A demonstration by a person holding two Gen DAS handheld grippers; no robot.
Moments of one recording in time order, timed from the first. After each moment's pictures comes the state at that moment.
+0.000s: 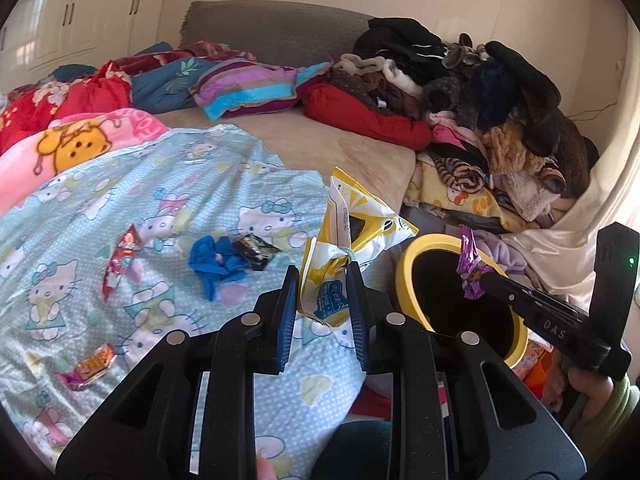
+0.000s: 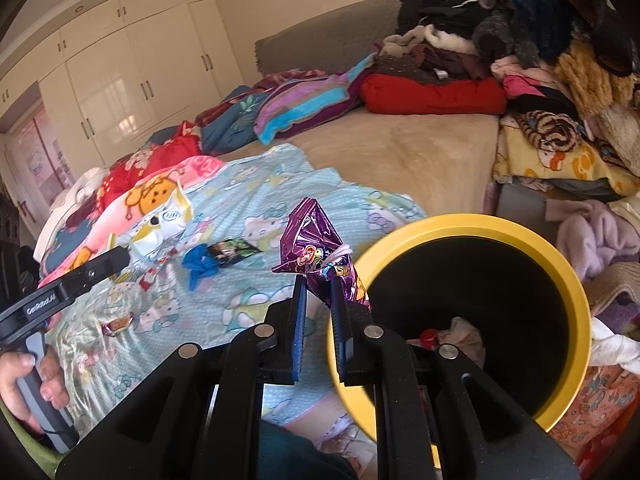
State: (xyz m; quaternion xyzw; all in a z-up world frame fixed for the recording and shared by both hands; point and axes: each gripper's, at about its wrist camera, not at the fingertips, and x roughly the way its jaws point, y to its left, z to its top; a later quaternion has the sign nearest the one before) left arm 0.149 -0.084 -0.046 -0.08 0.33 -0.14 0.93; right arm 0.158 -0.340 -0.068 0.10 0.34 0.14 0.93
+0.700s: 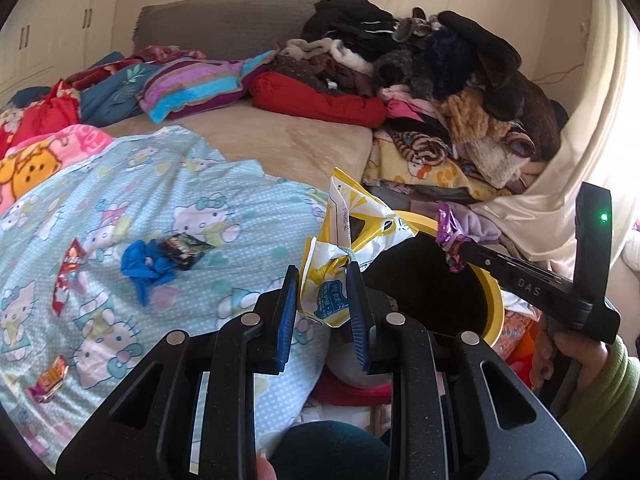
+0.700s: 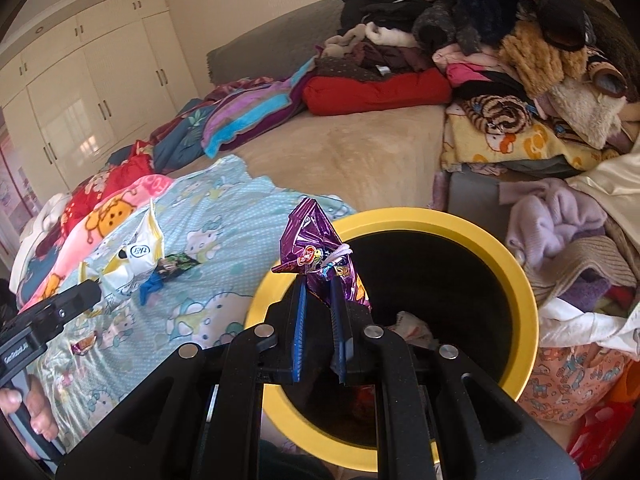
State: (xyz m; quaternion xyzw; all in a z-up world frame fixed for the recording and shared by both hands) left arm 0.150 -0.146 -0.051 -0.04 0.34 -0.21 0.92; right arm 0.159 -0.400 -0.079 0.12 0.34 0.06 0.93
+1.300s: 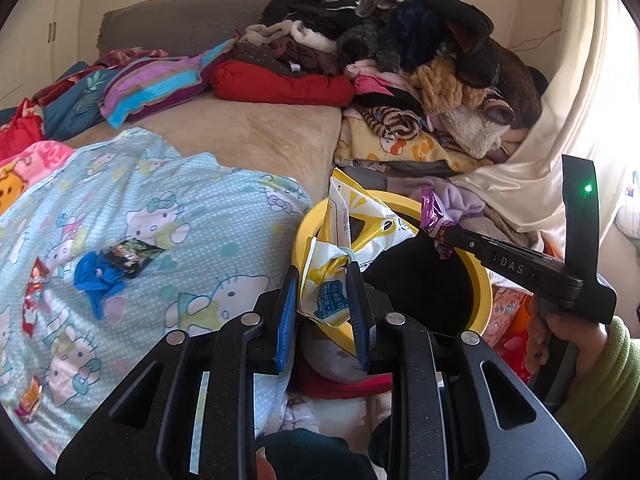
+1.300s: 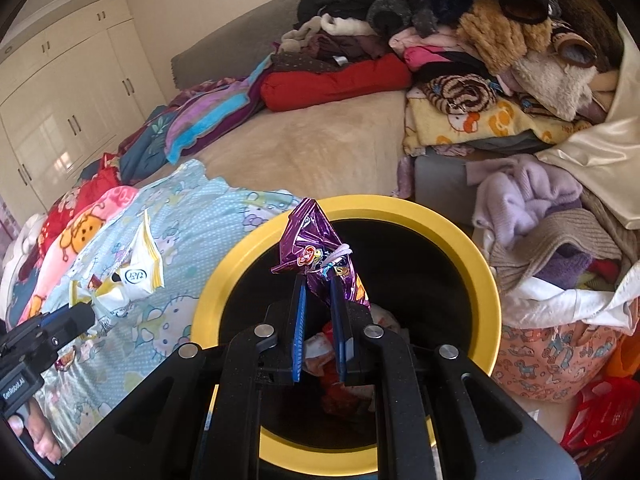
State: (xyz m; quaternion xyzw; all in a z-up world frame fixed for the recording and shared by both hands) left arm 0.159 -0.197 -0.065 0.00 0.35 -0.25 0.90; right arm 0.162 -0.442 -0.099 0.15 0.36 0.01 0.92
